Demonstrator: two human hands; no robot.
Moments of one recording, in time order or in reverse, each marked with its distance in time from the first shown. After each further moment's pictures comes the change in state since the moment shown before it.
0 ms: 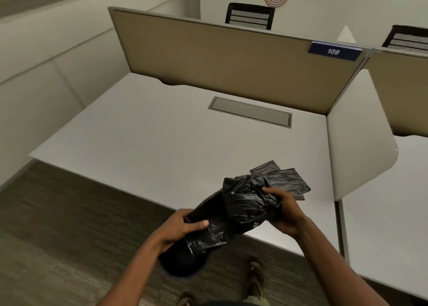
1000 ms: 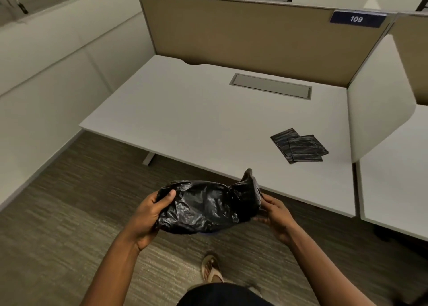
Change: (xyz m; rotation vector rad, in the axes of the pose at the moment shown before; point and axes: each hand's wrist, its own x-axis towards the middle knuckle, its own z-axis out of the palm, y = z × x) left_hand -0.204 -0.039 -0.030 -0.574 0.263 0.052; right_hand -0.081 0.171 0.057 -0.206 0.145 0.024
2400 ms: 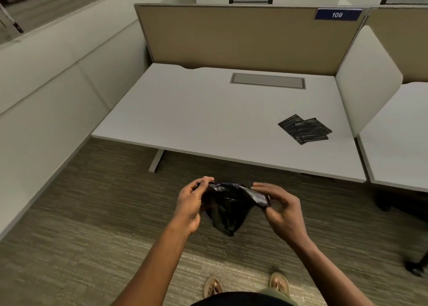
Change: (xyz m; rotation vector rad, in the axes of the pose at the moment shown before) left_hand -0.026 -0.011 -0.045 0.061 0.109 0.013; right_hand -0.109 0.054 0.152 -0.579 0.317 -0.886
